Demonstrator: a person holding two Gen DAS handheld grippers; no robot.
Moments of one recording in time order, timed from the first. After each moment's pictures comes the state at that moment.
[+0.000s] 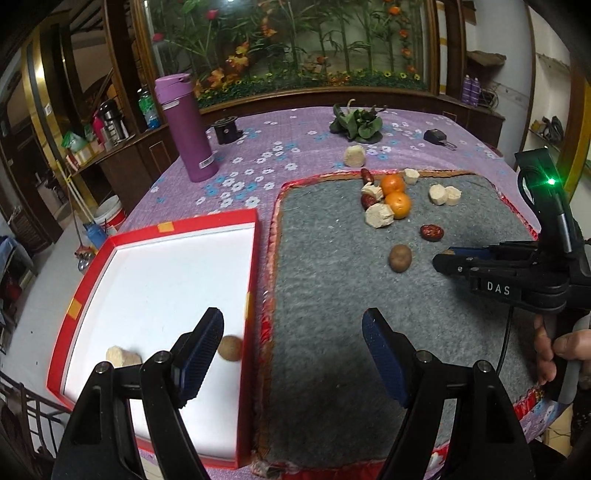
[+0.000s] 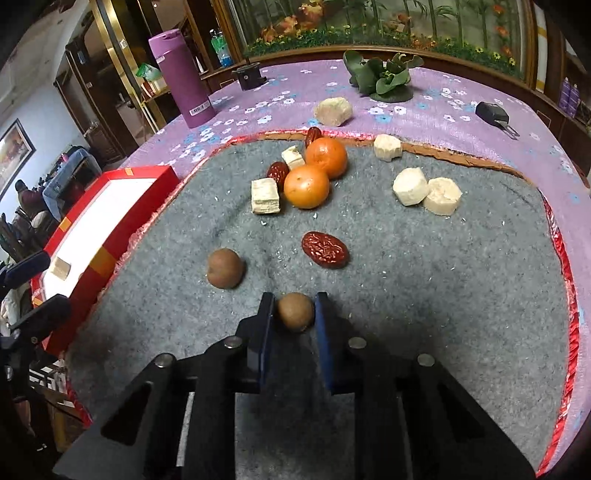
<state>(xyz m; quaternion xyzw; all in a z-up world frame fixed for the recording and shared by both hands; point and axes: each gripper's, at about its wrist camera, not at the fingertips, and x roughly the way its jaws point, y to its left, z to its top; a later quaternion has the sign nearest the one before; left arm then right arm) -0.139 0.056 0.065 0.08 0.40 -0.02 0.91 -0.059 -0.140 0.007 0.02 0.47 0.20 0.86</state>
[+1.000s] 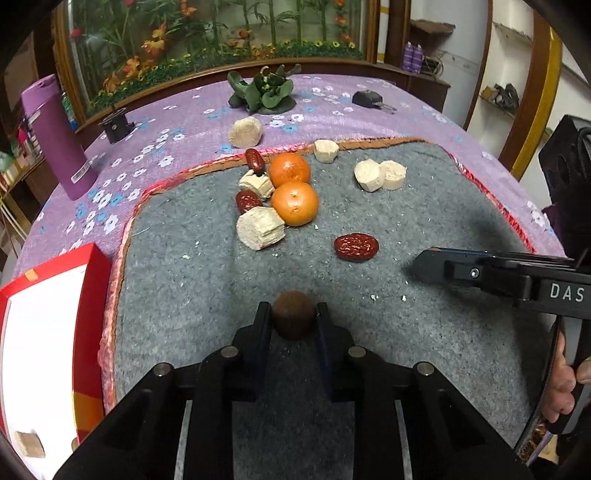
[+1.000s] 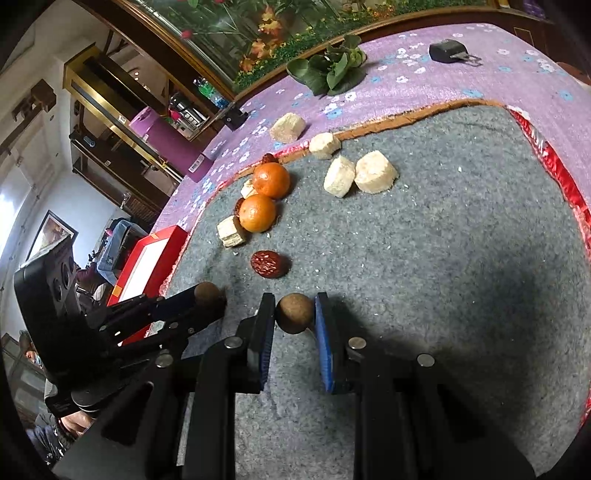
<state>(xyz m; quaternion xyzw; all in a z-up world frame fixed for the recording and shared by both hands) -0.067 -0.020 0.016 0.08 0.45 -0.15 0.88 -0.051 -0.219 -0.006 0.21 0.46 0.25 0.83</state>
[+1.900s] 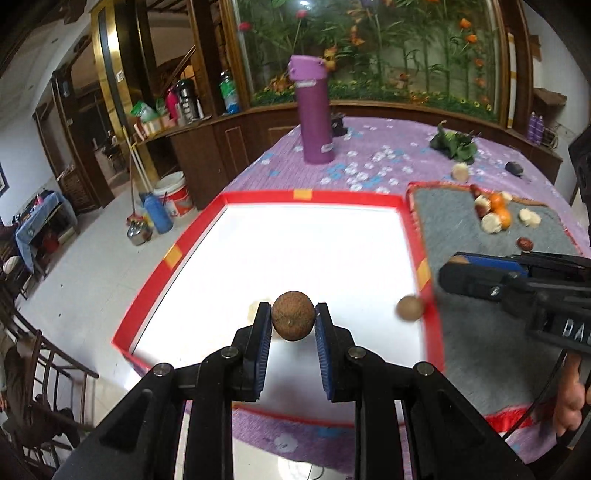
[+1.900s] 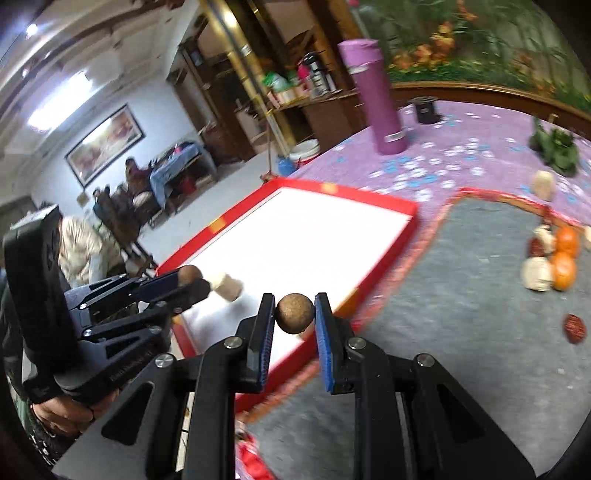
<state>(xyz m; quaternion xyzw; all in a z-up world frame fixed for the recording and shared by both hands) -0.169 0.173 0.054 0.03 0.38 0.10 0.92 -0.113 0.023 0.051 0.04 0.39 0.43 0.82</state>
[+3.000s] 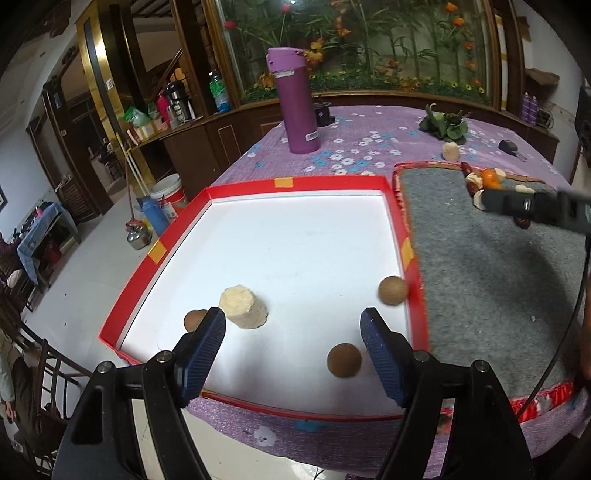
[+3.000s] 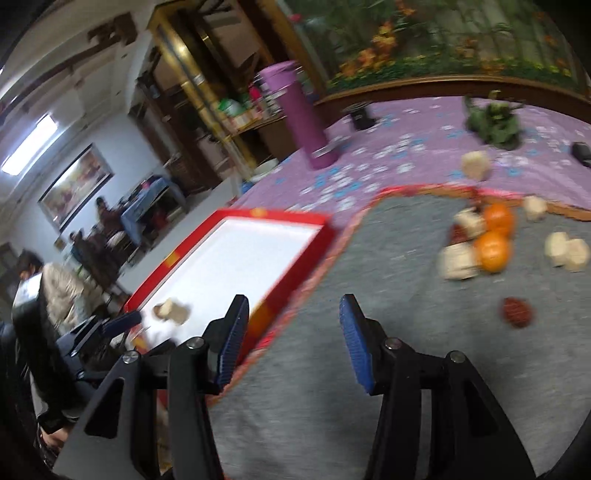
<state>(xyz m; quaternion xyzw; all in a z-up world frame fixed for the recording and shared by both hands) -0.177 0.152 0.050 0.06 0.39 0.10 0.92 -0.077 -0.061 0.048 0.11 0.38 0.34 0.85</state>
